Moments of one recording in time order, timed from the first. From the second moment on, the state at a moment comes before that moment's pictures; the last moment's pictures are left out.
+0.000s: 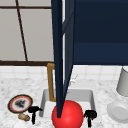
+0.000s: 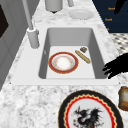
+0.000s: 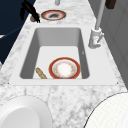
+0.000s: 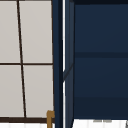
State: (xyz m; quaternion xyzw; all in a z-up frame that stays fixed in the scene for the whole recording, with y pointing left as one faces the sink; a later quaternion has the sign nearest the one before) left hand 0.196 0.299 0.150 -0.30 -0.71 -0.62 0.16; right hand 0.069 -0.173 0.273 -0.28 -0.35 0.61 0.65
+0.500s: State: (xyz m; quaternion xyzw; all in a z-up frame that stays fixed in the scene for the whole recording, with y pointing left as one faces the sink) left hand 0.197 0.298 0.149 -0.29 -0.71 -0.62 0.16; right hand 0.093 -0.162 0.265 -0.30 -0.36 0.61 0.64
